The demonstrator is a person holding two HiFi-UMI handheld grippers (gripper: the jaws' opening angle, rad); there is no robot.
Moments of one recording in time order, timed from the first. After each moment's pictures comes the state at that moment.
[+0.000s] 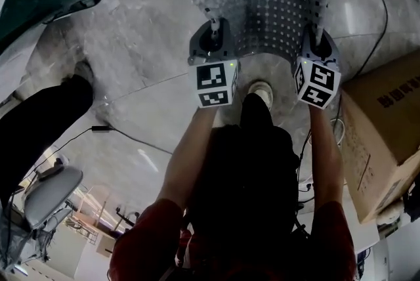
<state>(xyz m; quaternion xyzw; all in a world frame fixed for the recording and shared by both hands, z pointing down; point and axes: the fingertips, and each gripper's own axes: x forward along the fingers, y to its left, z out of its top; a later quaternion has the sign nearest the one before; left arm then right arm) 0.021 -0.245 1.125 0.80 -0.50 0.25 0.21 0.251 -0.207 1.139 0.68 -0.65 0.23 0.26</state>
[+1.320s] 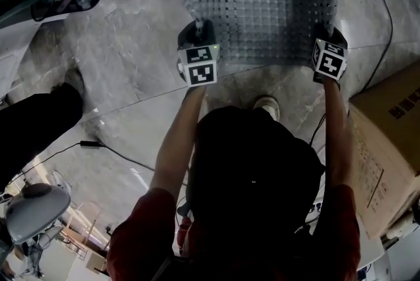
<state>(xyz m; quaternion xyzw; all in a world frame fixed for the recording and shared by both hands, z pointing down) -0.052 -0.265 1.263 0.77 -0.52 0.31 0.21 0.321 -0.223 1.286 0.68 -0.60 0.25 0.34</state>
